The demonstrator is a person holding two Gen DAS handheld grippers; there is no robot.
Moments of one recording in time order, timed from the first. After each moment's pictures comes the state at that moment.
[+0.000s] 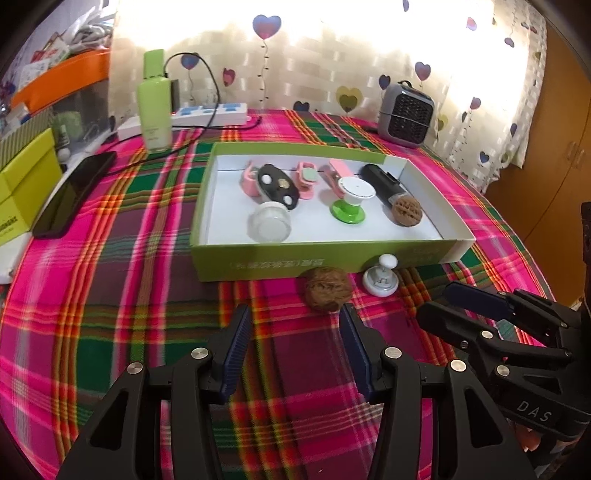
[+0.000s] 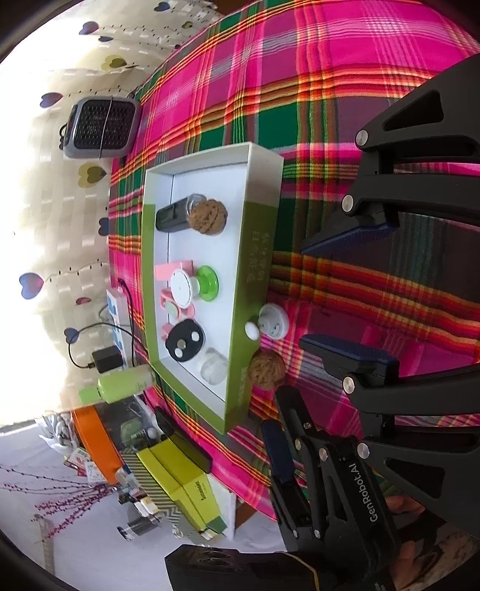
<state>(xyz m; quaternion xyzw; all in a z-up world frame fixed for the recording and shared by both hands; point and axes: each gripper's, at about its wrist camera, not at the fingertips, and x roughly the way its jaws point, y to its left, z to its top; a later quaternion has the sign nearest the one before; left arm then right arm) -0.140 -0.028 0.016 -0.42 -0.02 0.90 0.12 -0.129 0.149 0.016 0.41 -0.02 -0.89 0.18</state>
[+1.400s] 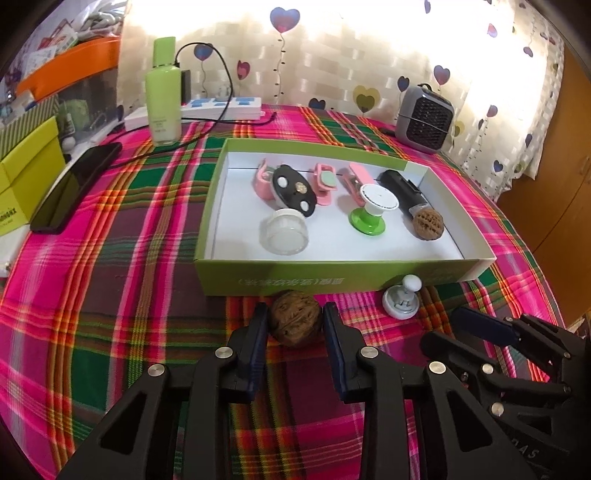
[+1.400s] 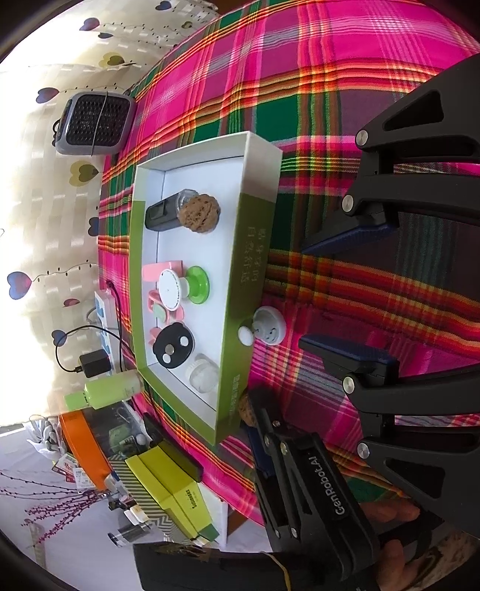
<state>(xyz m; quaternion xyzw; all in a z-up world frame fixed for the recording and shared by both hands) -0.157 -0.034 0.010 -0.42 -0.04 0.90 0.09 -0.138 0.139 0.009 0.43 -0.01 -0.89 0.17</state>
